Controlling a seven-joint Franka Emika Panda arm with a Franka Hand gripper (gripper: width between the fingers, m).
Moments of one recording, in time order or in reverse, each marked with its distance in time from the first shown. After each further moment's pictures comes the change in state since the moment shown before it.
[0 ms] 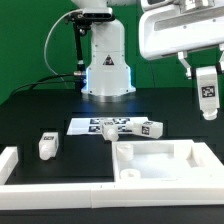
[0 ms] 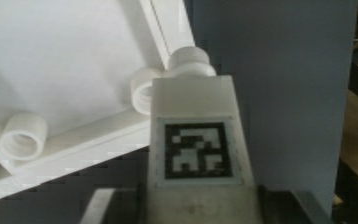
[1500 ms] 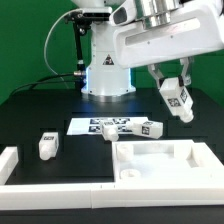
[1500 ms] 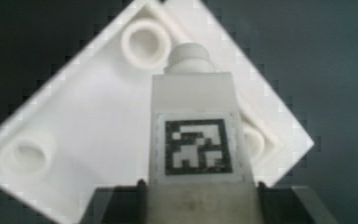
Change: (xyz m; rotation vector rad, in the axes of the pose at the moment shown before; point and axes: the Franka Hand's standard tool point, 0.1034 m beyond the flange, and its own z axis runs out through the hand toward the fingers) arm -0.004 0.044 0.002 -0.010 -0.173 0.449
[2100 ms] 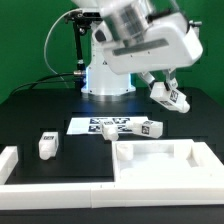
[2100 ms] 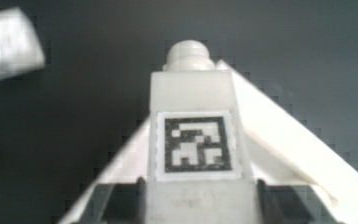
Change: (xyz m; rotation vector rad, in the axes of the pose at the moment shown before) arm -0.016 0.022 -0.003 -0.020 -0.319 0.163
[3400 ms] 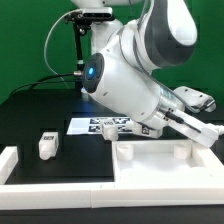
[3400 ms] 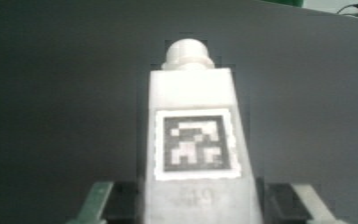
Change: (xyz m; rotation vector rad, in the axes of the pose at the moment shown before) arm -0.092 0.039 0.166 0.026 -0.672 0.457
